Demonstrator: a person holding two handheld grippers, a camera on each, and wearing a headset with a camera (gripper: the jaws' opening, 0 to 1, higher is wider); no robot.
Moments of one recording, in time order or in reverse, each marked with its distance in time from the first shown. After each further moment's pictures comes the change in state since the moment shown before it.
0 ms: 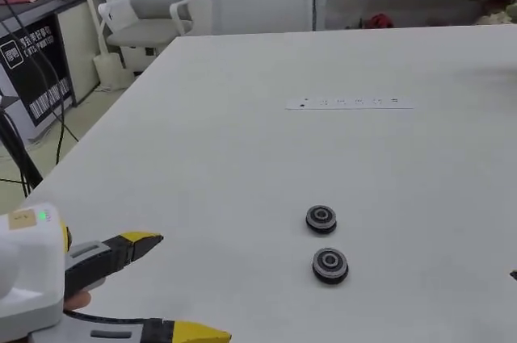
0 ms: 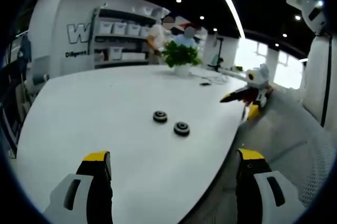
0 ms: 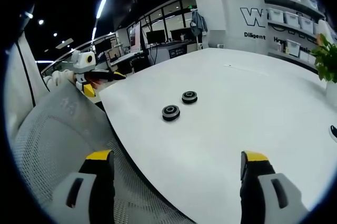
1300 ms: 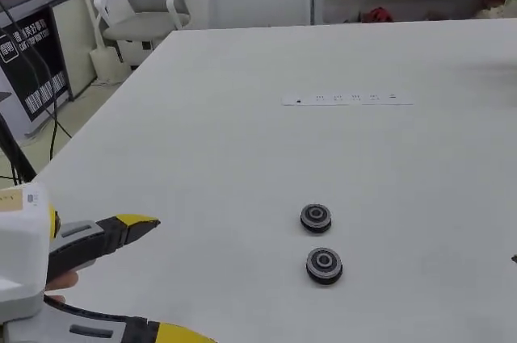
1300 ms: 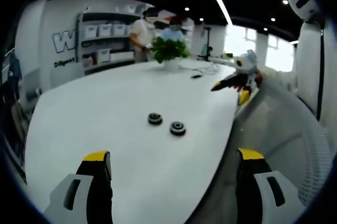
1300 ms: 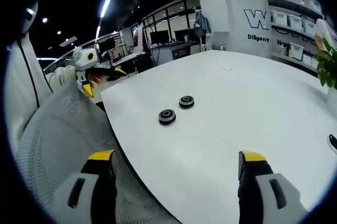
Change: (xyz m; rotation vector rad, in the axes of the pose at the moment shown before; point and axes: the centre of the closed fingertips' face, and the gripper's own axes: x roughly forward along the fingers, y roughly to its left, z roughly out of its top) left arm -0.002 -0.004 0.015 0.133 0.067 -0.051; right arm -0.009 -0.013 0.015 -0.030 -0.005 0.026
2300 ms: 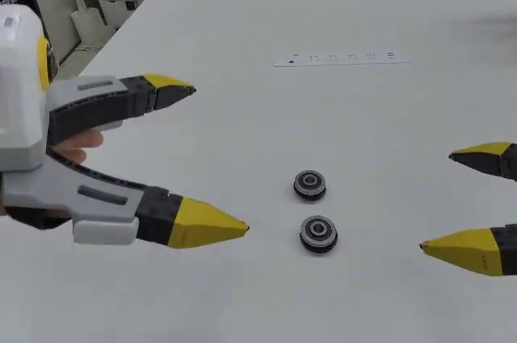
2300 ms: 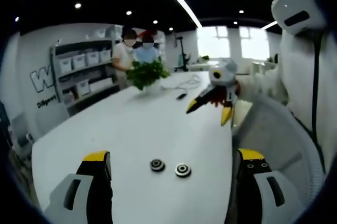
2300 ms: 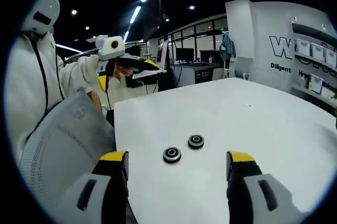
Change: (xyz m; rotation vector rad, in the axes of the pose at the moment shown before) left arm 0.027 -0.005 0.109 0.244 -0.113 -0.141; right arm 0.026 0.005 0.079 -0.183 -0.158 0.157
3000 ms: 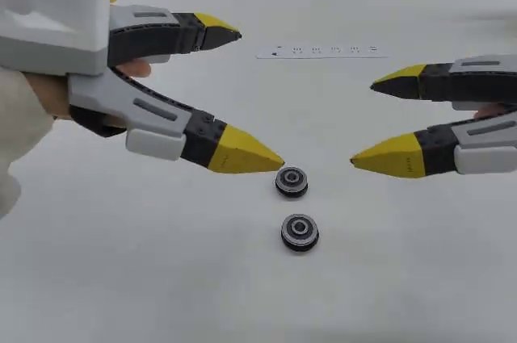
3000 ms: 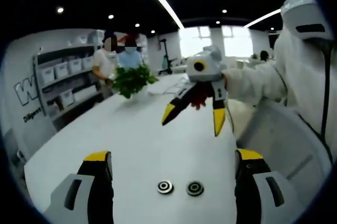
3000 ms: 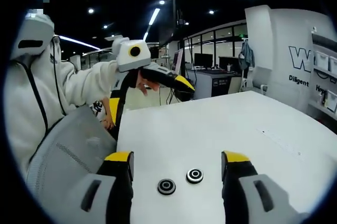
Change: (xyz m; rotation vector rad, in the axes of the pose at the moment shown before) left arm 0.061 0.027 0.024 0.075 -0.002 -0.133; right arm 0.048 -0.021 0.070 -0.081 -0.011 0.151
